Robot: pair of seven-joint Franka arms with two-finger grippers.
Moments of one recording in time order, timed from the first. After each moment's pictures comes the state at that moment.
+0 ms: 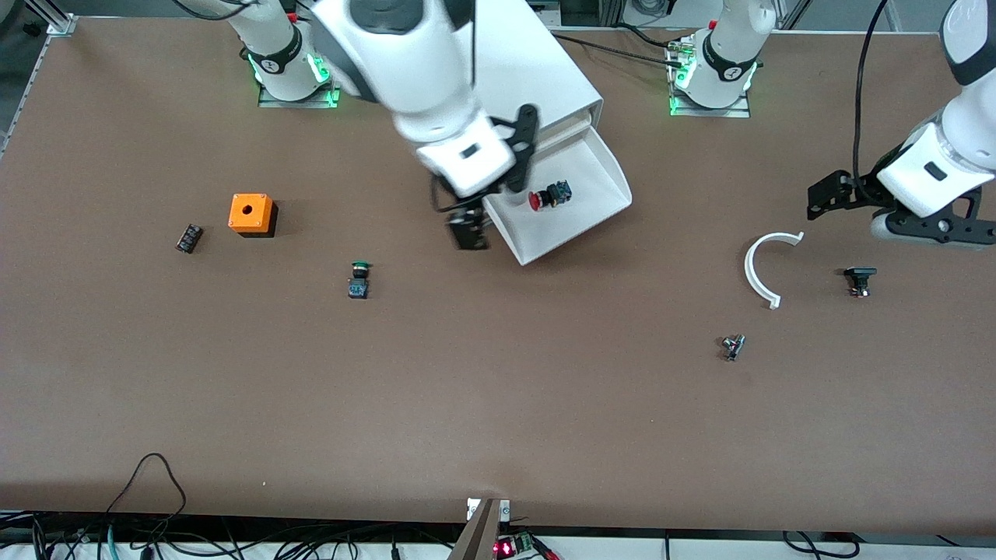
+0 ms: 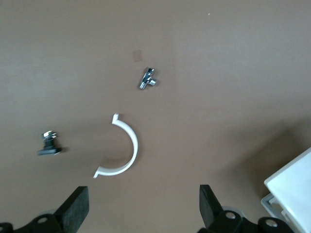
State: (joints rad) left arm 0.02 0.05 -0.07 -1.71 -0.02 1.71 0.04; right arm 0.49 0.51 0.26 -1.10 -0.08 1.82 -0.51
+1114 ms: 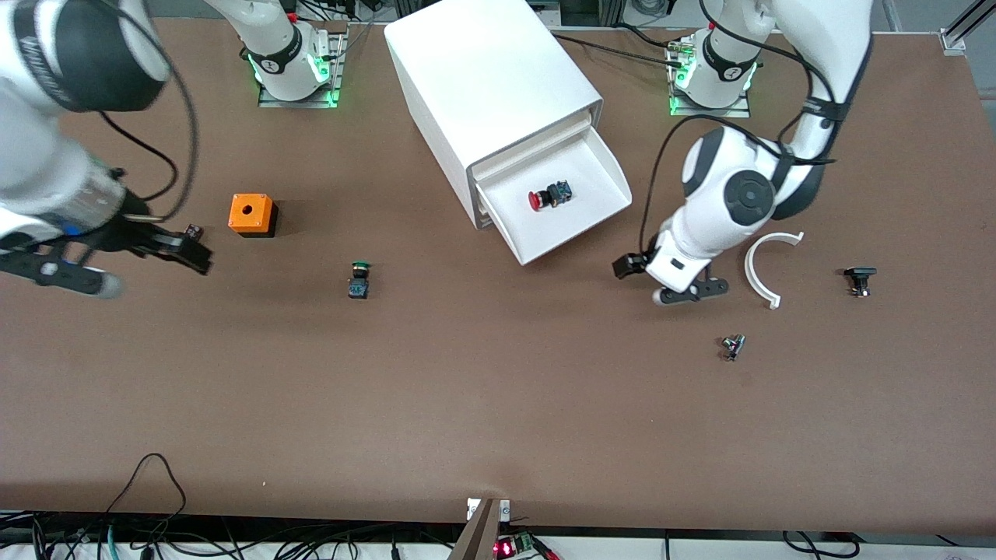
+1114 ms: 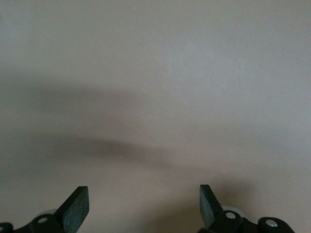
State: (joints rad) left arm -0.21 0.32 -0.21 -2.06 -0.17 2.38 -0.57; right arm 0.00 0.21 0.12 -1.47 -0.09 1.70 0.42
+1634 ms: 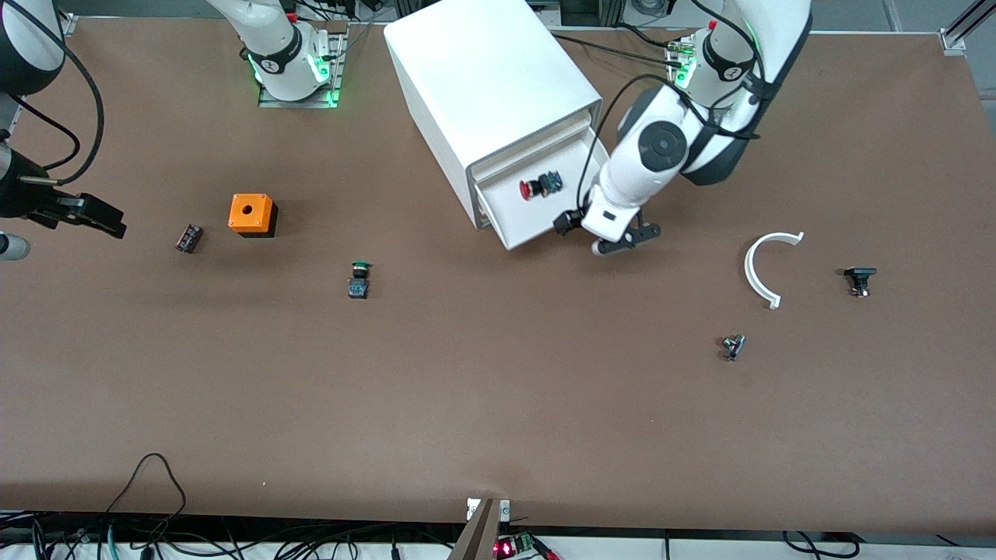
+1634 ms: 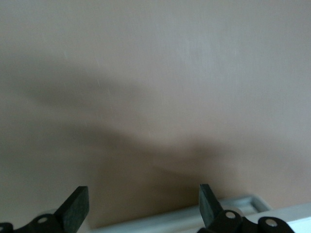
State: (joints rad) left arm -0.22 0.27 -0.43 -2.17 -0.17 2.42 -0.89; right arm -0.04 0.09 -0.01 -1.62 -0.09 1.70 0.07
